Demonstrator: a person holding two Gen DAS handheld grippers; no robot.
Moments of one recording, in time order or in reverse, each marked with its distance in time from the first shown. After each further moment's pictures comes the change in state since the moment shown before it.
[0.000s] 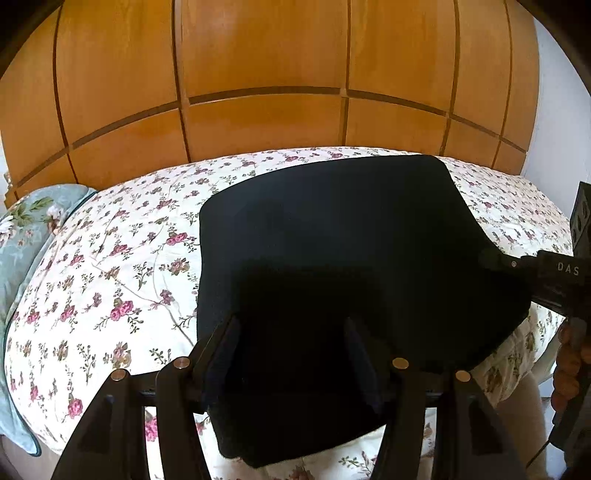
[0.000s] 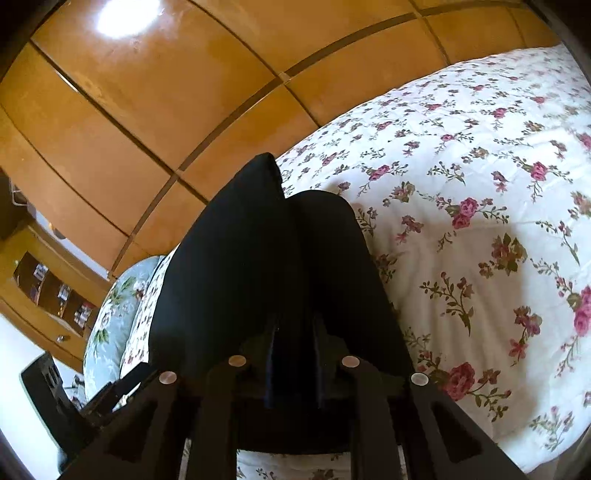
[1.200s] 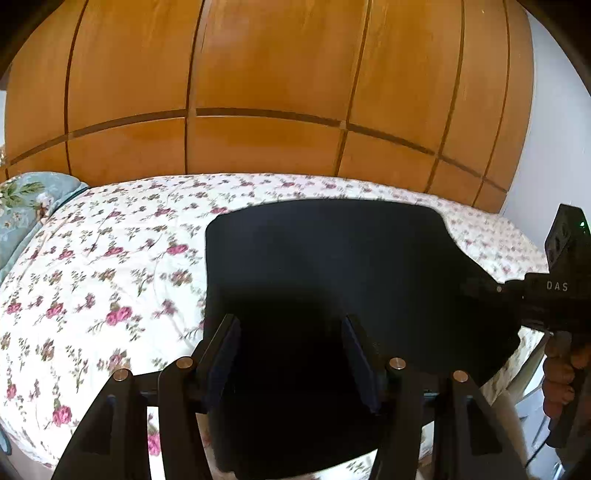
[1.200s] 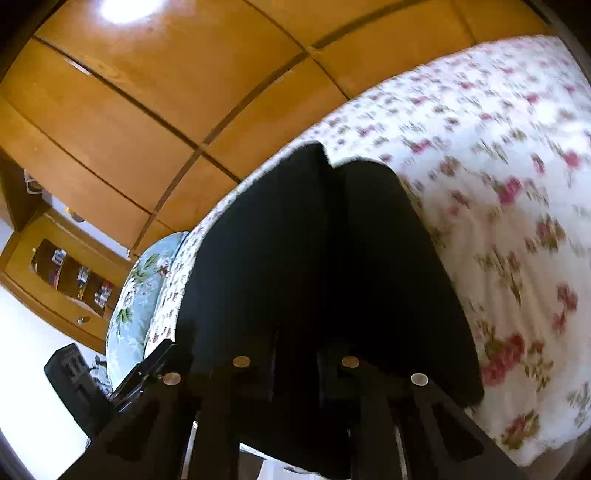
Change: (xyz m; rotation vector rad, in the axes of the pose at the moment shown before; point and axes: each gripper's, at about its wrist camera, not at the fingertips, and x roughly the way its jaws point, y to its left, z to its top) left arm -0.010 0.037 -0.003 -0.093 -0.123 -0.138; right arm 0.001 0.037 0.011 -0.051 0.079 0.065
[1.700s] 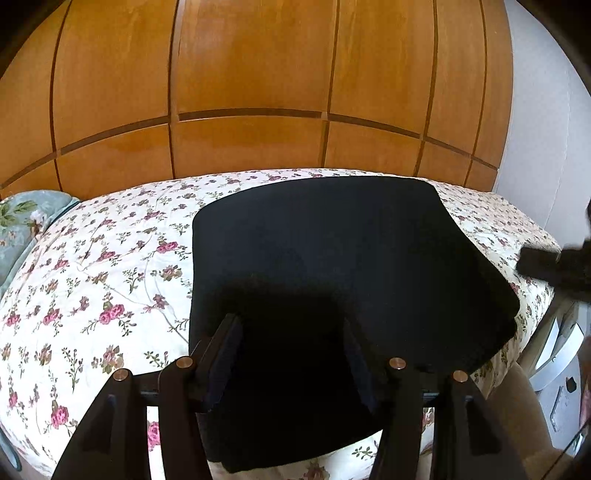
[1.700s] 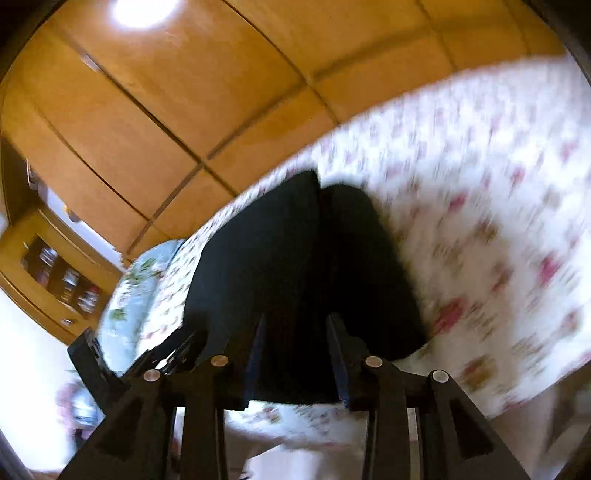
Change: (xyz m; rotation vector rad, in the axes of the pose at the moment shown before) left arm 0.003 -0.012 -0.025 0.098 0.009 0.012; right arm -0.064 0.007 -0.025 -0.051 -0.120 -0.109
